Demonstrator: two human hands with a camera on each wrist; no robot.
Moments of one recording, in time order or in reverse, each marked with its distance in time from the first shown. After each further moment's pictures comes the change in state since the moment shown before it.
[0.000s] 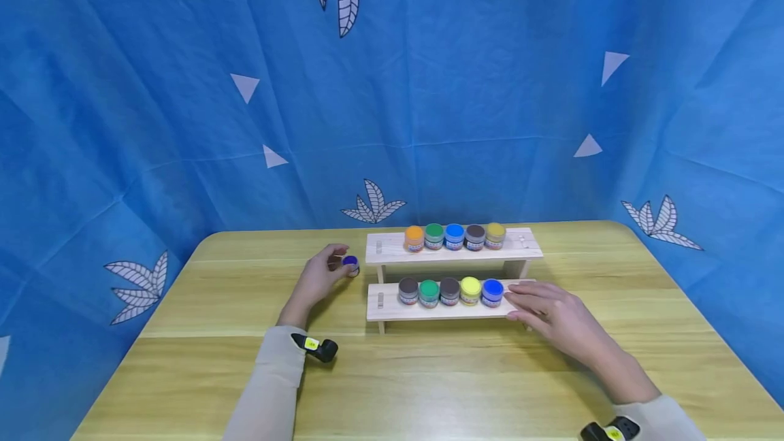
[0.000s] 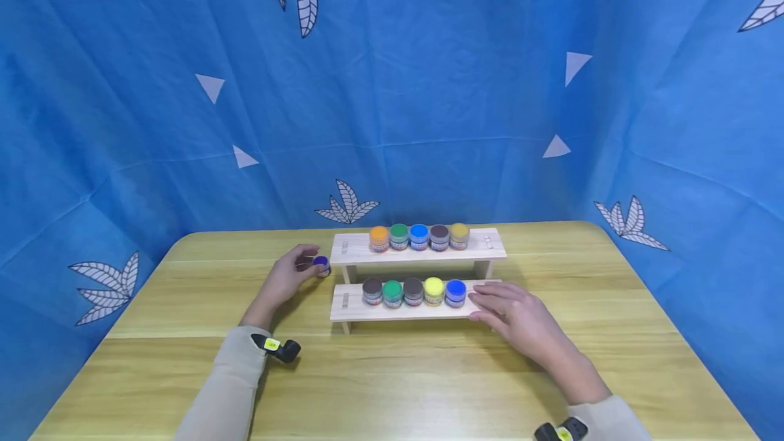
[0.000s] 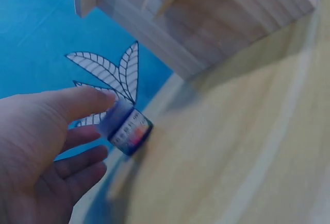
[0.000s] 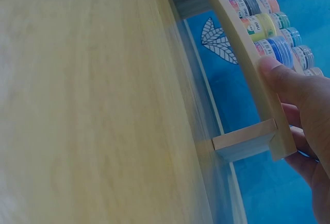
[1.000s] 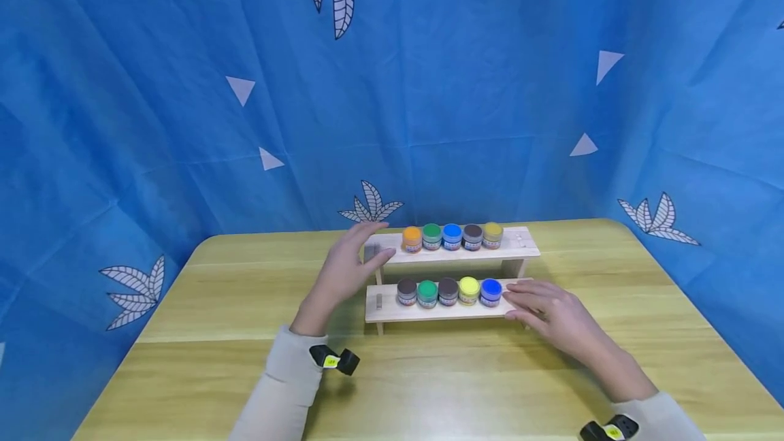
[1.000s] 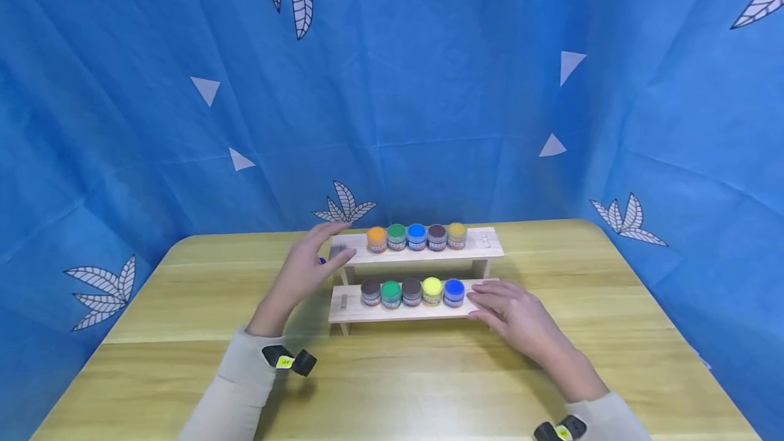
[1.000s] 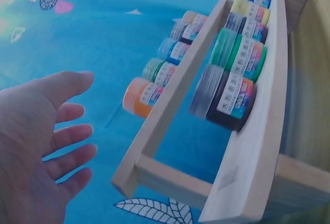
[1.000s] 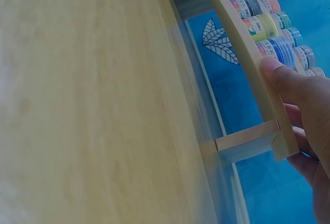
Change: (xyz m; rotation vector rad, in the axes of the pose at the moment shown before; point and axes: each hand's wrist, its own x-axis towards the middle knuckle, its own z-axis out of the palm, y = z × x) left_hand -0.029 0.119 -0.001 0.189 0.058 0.369; right_hand 0.002 -0.002 0.002 0.010 0.002 0.018
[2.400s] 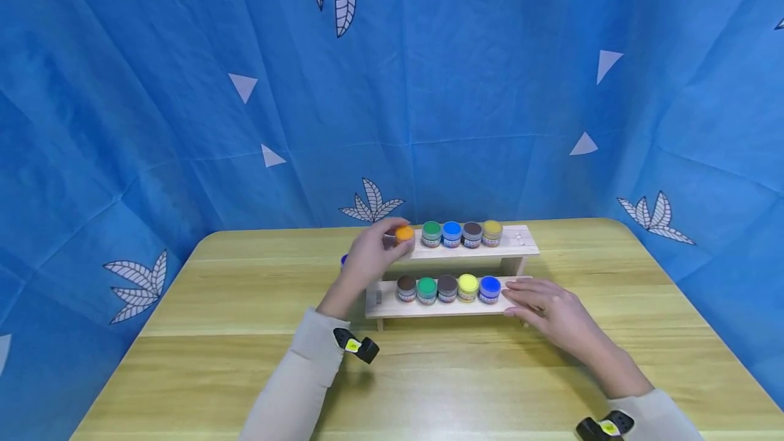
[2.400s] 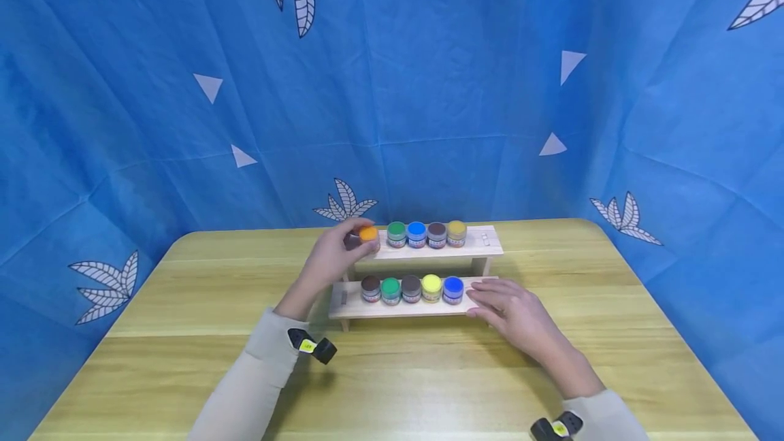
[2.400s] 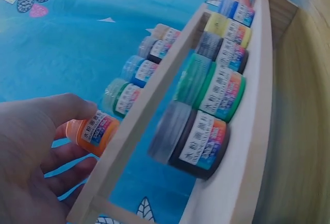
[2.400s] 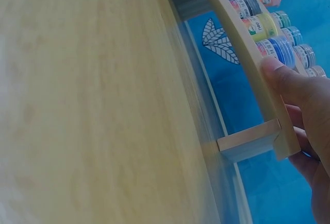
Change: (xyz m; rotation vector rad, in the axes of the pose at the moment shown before) left_hand 0.023 0.018 0.028 -0.152 -0.062 -0.171; right_hand -0.003 0.000 -0.001 0.014 0.010 0.033
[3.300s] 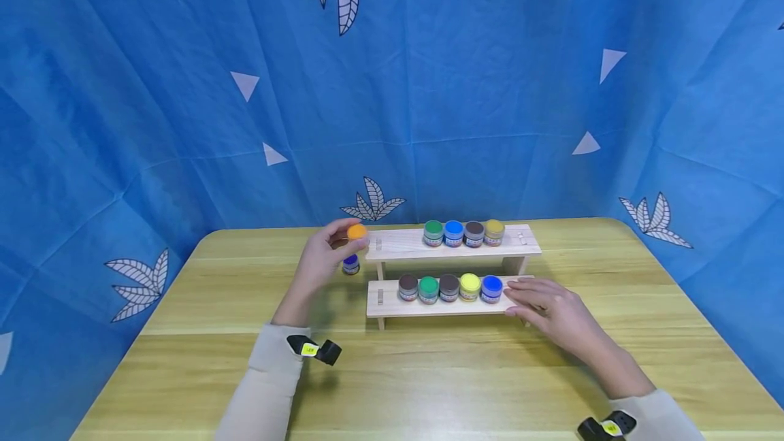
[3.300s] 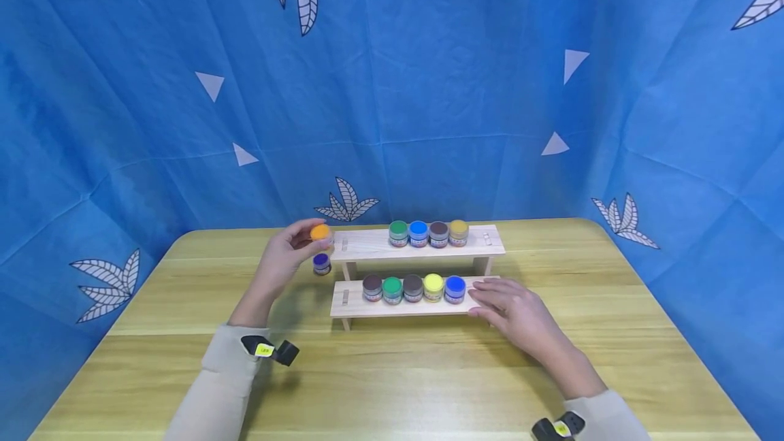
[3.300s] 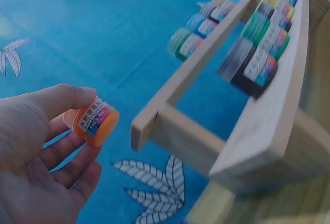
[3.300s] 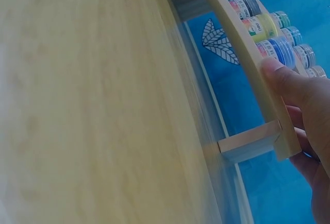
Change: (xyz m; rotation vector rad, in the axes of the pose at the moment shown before) left_hand -0.025 -0.043 -0.057 -0.353 0.079 -0.135; right_hand 0.001 -0.003 -0.001 0.003 0.011 0.001
